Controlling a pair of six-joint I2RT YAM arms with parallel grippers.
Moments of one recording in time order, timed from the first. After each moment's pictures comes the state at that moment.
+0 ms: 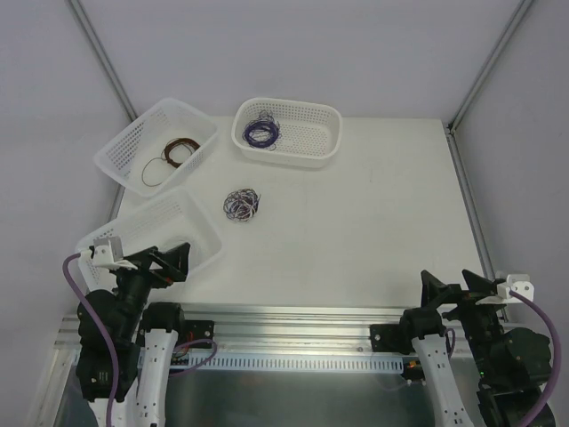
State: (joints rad) left arm 0.01 0.00 0.81 -0.87 0.15 -0.45; right arm 0.15 0.01 1.05 -1.13 0.06 0.14
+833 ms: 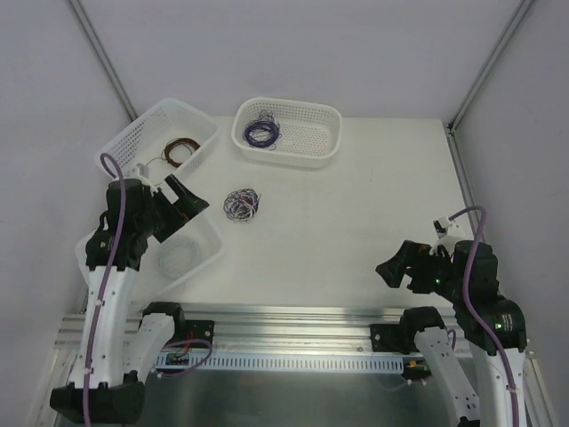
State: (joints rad) left arm 0.01 0.73 0.96 -0.84 0.24 -0.69; right arm 0.15 0.39 0.93 -1.20 -0.28 0.36
